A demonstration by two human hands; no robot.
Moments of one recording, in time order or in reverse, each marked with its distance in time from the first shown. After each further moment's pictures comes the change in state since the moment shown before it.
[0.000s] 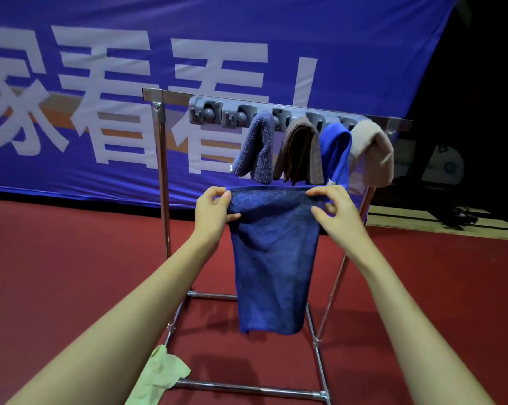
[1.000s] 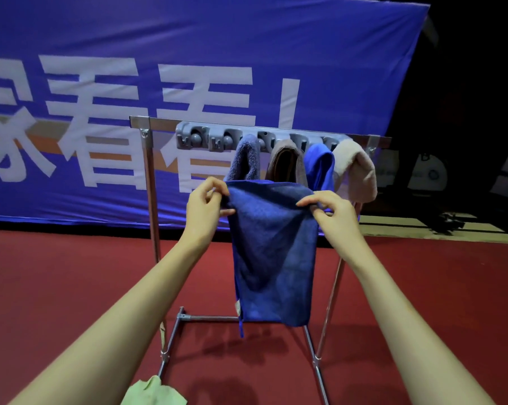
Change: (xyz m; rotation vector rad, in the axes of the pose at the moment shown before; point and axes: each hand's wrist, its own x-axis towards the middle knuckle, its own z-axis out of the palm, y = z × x) left_hand 0.011 0.044 0.011 0.096 -0.148 0.280; right_hand 0.023 -0.014 -0.014 0.002 0.111 -0.012
